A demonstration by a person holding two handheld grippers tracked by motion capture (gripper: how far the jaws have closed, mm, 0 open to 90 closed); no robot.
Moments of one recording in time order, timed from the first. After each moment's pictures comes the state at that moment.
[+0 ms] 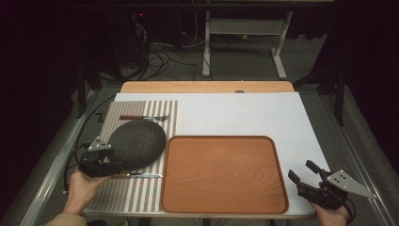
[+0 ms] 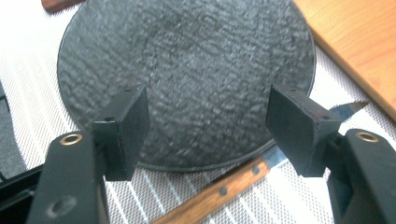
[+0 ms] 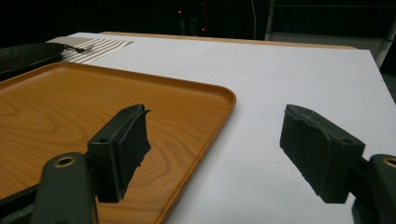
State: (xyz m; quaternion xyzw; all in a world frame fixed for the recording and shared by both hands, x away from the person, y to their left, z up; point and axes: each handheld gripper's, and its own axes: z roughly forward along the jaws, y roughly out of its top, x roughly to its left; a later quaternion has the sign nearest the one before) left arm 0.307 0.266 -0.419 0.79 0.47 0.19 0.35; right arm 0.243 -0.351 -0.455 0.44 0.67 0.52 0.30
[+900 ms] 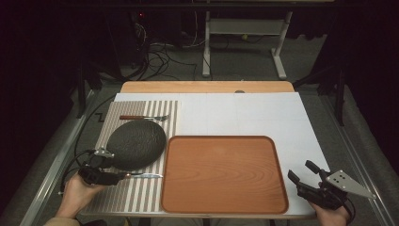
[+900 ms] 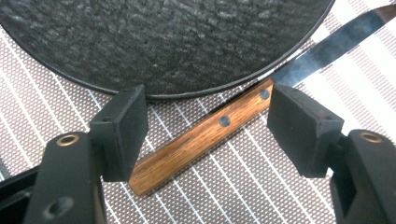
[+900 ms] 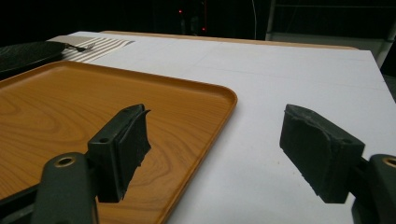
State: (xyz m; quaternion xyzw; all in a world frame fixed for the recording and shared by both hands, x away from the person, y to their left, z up) left arm 0.304 0.300 -0.426 0.83 0.48 0.12 0.26; right arm 0.244 -0.350 -0.455 0.44 0.68 0.52 0.30
